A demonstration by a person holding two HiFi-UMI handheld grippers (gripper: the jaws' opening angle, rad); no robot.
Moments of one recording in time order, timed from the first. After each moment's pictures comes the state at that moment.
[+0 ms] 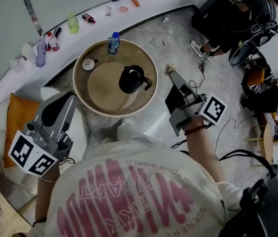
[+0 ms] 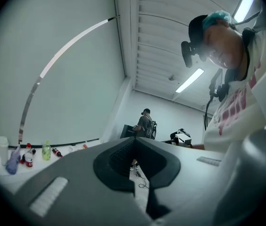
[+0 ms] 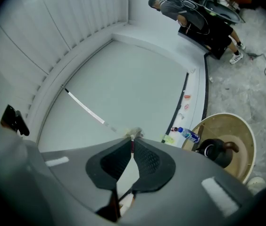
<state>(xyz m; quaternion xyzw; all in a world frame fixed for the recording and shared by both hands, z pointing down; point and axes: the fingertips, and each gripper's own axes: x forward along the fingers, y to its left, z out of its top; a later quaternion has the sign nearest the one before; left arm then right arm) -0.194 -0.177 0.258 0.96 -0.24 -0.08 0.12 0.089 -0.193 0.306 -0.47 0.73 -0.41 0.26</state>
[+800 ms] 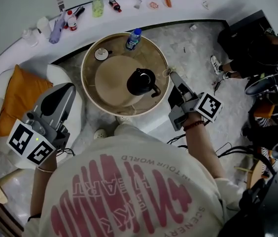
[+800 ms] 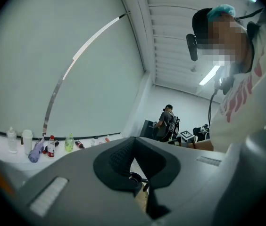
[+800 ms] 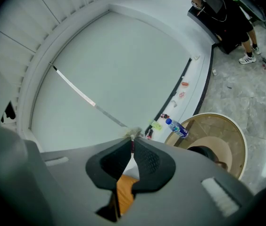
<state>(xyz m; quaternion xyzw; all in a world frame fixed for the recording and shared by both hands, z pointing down) -0.198 -0.213 0.300 0.91 -0.37 -0.04 0.15 0.098 -0.281 0.377 -0.45 0.76 -0.45 0.11</state>
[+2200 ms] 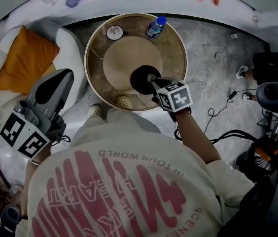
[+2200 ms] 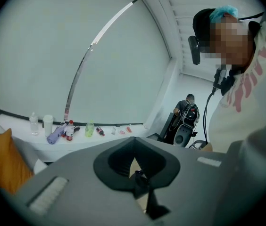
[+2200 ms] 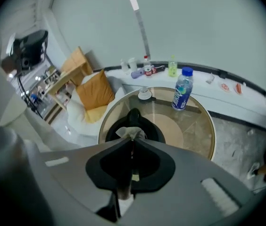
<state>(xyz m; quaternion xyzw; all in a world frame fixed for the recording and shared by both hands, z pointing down) -0.135 -0.283 0.345 0.83 -0.51 0.02 0.24 0.095 -0.332 0.616 -0.20 0.82 -0.26 -0.46</state>
